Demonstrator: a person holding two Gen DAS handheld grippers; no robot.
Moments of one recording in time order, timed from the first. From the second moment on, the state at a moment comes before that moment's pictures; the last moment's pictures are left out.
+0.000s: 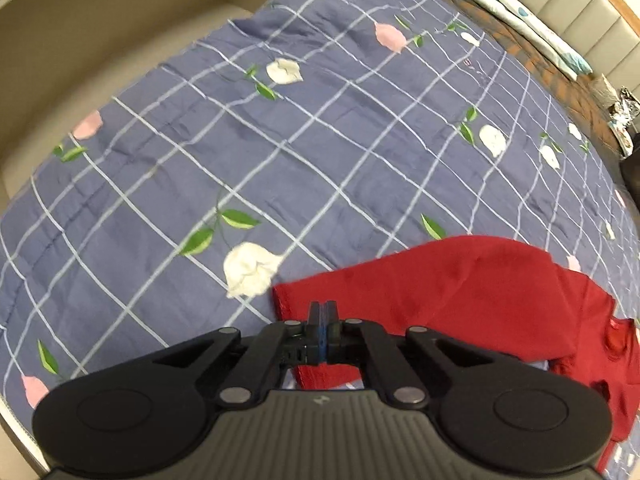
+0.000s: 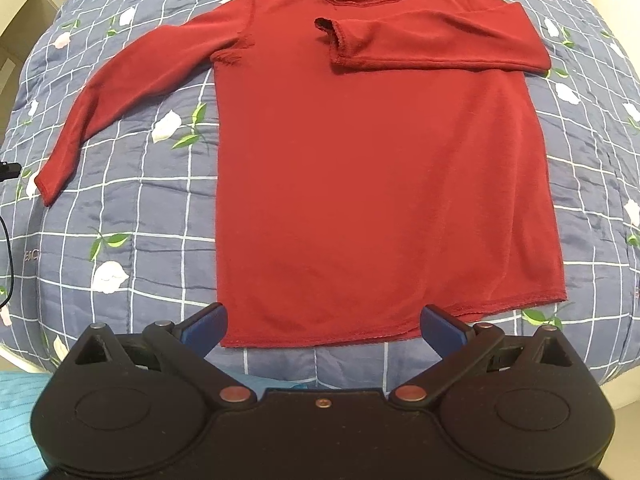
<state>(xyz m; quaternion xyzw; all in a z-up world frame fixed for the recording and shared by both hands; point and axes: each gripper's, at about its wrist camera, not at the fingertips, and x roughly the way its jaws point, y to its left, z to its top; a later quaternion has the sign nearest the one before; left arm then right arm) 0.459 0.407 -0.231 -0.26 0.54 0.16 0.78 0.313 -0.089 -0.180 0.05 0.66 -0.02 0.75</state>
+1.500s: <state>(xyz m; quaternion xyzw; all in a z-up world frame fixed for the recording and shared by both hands) 0.488 0.363 -0.144 -0.14 0.47 0.13 0.86 0.310 -0.112 -0.198 0.09 0.66 0.01 0.75</state>
